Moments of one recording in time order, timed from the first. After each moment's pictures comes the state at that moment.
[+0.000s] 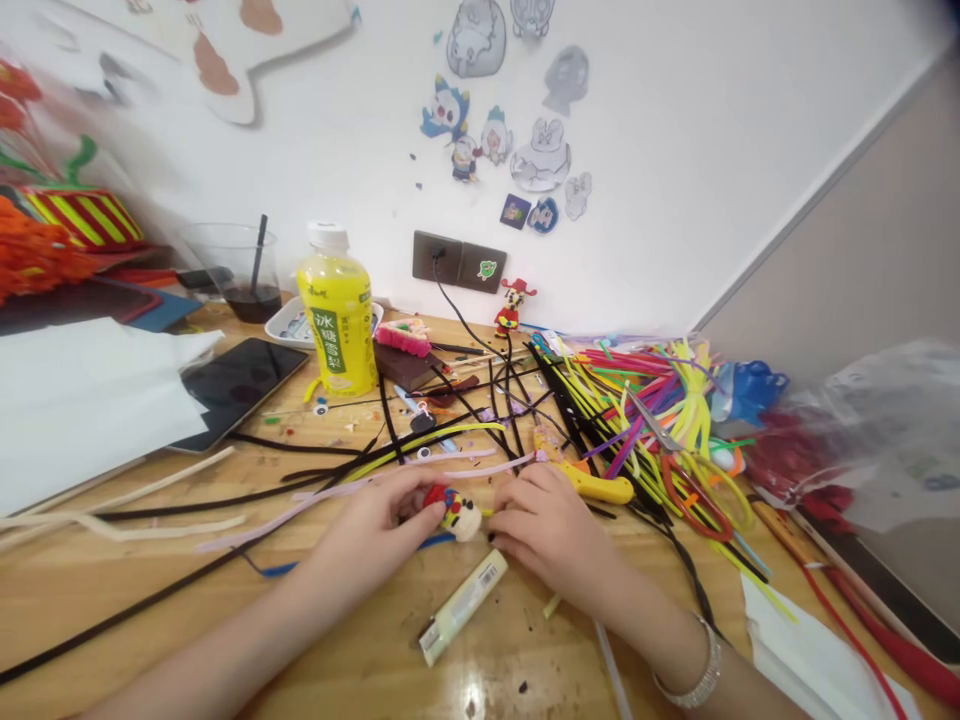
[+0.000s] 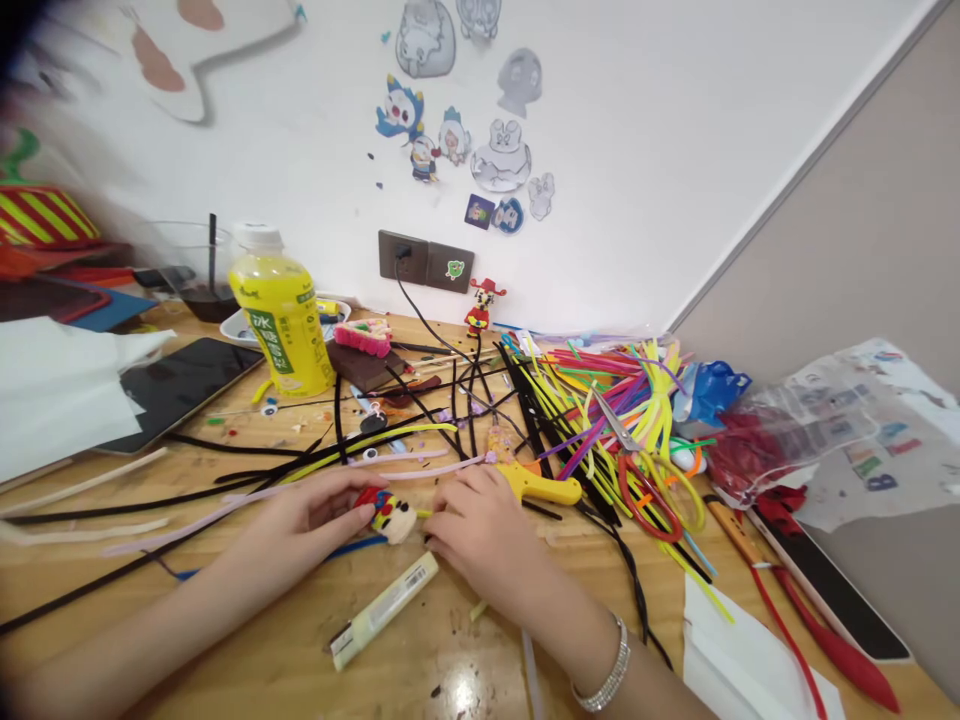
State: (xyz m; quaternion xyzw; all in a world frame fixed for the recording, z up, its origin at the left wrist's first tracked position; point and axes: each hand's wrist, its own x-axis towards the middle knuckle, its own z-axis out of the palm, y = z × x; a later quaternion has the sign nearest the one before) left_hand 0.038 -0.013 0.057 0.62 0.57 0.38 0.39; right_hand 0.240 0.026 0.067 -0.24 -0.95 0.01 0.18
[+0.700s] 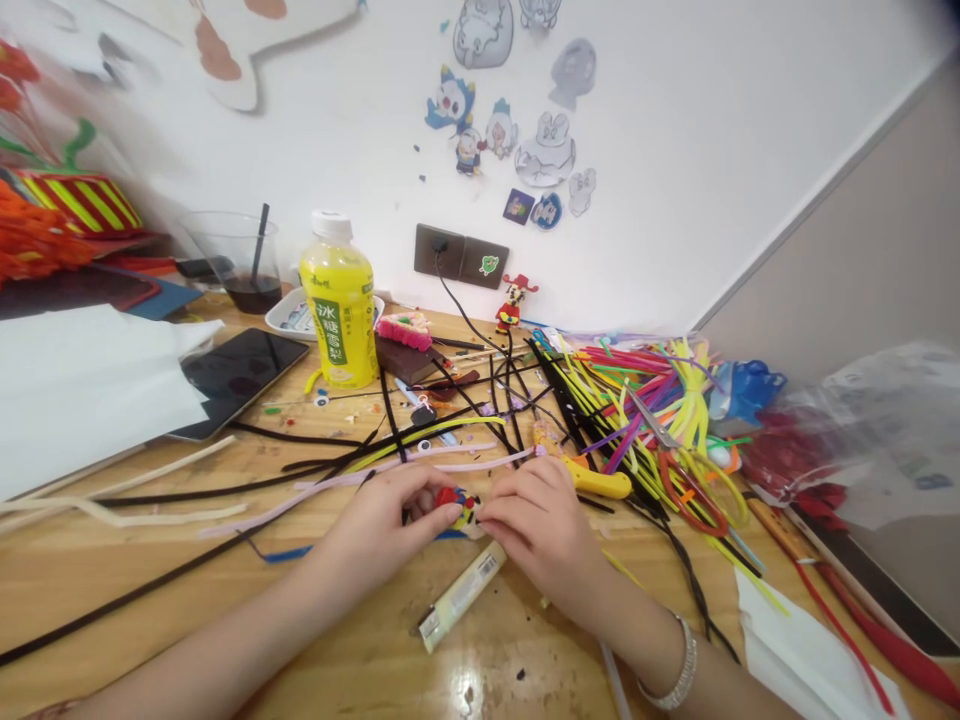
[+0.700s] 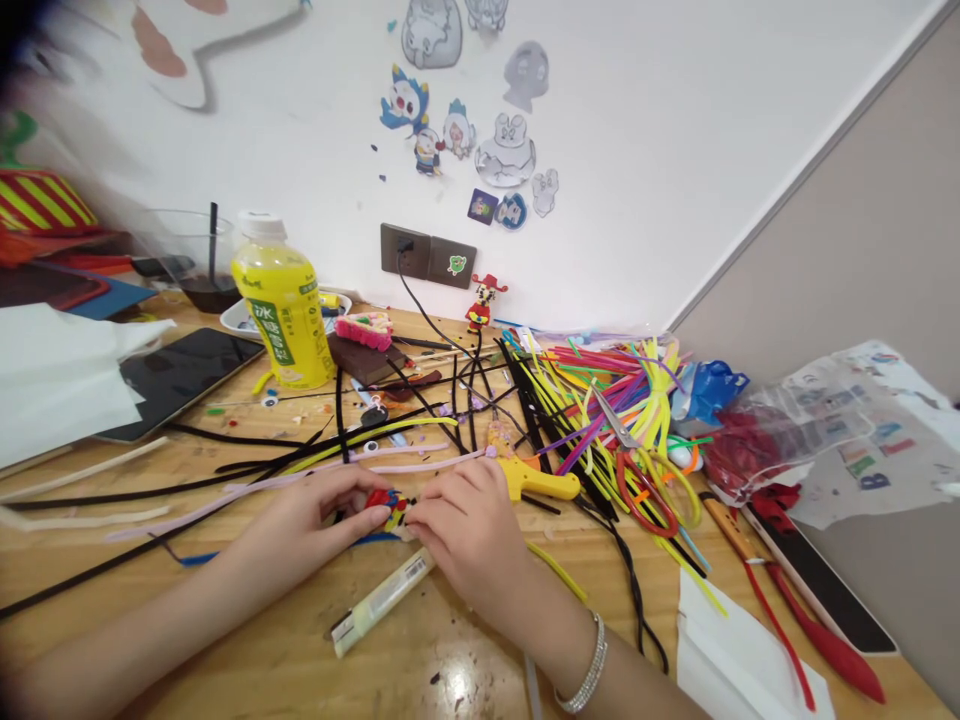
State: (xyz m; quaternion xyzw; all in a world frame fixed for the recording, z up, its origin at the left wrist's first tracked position) left_hand 0.043 -0.015 0.065 0.67 0.58 0.33 0.33; right_hand 0.231 0.015 0.065 -0.26 -0.91 0.06 0.31
